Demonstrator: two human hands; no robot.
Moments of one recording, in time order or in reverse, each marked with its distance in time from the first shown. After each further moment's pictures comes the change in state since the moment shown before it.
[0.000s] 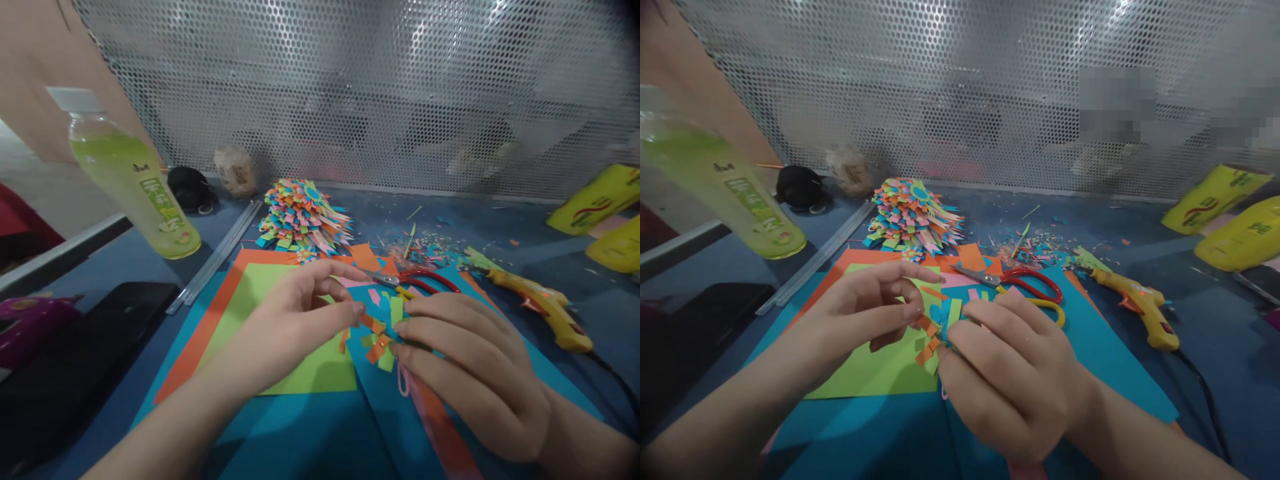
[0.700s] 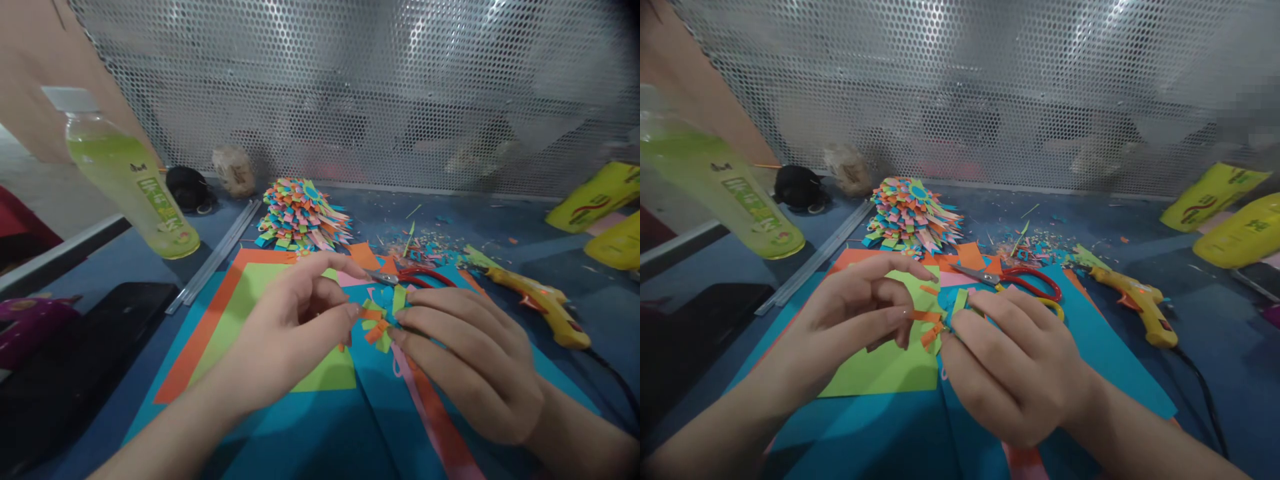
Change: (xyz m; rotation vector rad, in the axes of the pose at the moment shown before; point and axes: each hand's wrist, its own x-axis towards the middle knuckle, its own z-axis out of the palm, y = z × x) left_hand -0.008 0.002 0.006 0.129 0.069 0.134; right_hand 0.007 0.002 -0.008 -0.095 -0.123 -0.018
